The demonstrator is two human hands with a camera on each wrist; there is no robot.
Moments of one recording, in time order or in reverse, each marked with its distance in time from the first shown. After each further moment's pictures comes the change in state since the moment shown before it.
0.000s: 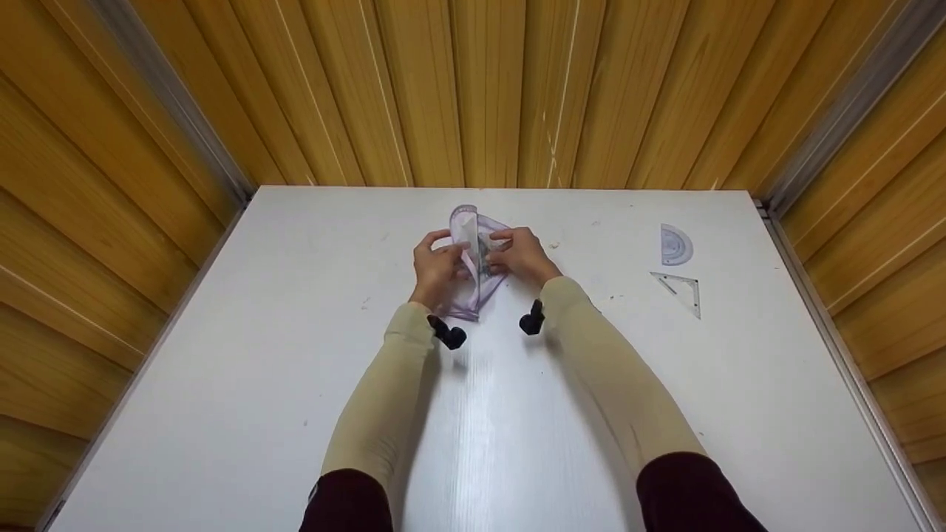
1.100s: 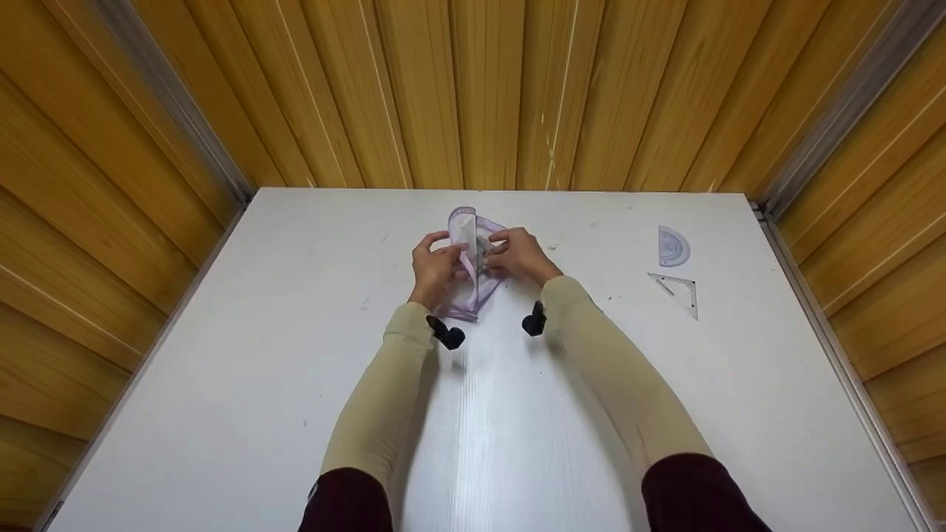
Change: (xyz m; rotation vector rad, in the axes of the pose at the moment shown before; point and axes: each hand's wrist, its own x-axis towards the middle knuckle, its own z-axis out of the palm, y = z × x) left_hand -0.001 0.001 0.001 -0.036 0.005 -0.001; right_hand -0.005 -0.011 -0.002 -0.051 -0.038 0.023
